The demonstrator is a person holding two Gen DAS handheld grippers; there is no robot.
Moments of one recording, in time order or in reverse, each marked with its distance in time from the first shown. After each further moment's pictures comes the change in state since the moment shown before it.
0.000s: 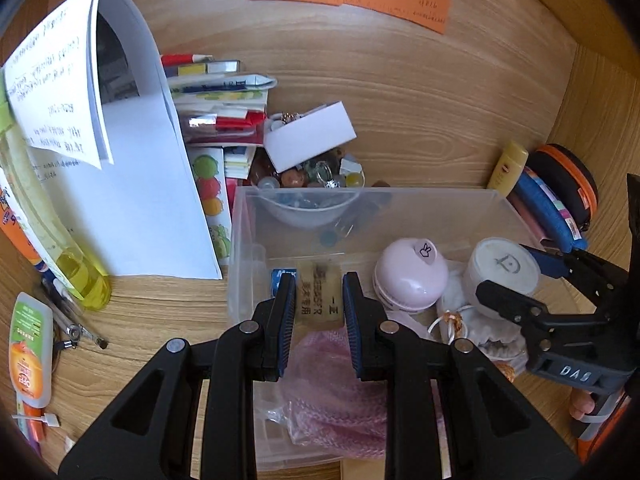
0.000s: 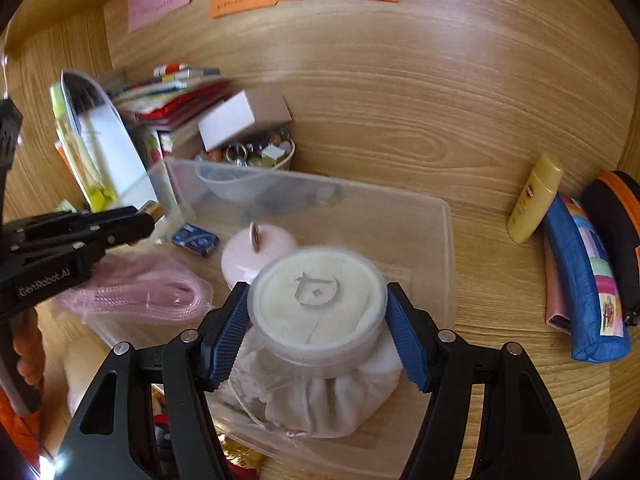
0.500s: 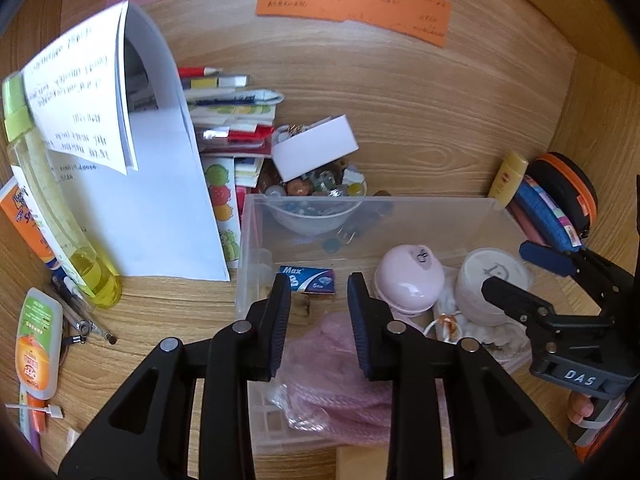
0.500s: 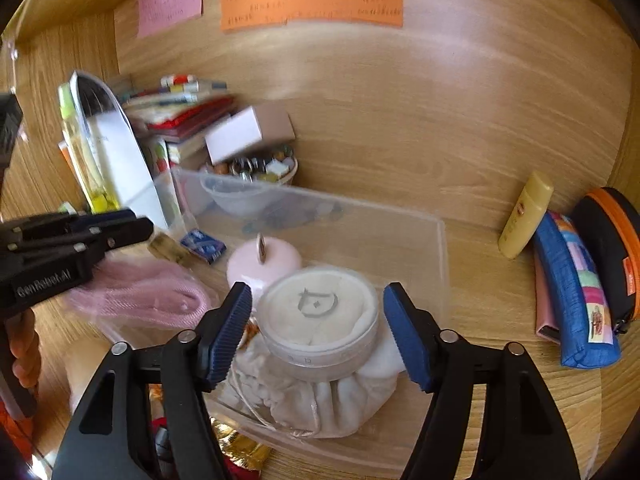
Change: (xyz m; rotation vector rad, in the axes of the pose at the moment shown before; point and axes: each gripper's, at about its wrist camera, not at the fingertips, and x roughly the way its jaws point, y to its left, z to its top) left arm -0.015 -0.003 -0.002 -0.015 -0.041 0.022; right arm -0.013 0.003 0.002 -0.011 -0.079 -0.014
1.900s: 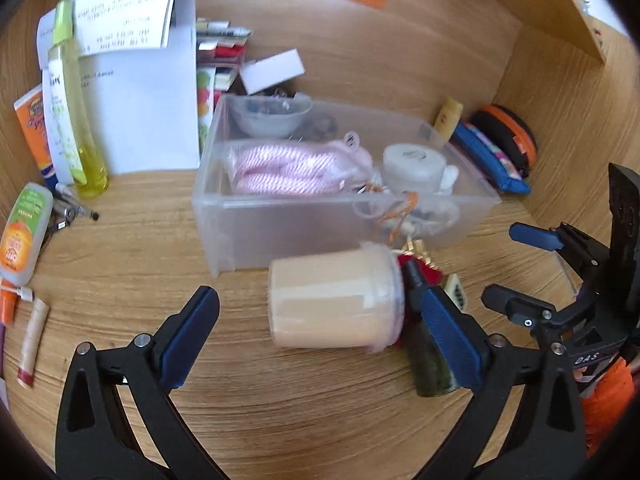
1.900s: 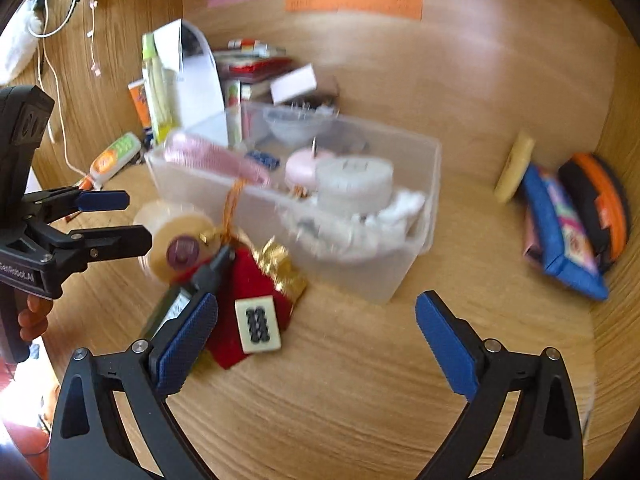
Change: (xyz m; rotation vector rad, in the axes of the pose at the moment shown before) left arm -0.054 -0.016 -0.086 -0.013 0.099 -0.126; right arm -0.068 0.006 -0.081 -0.100 0.092 0.092
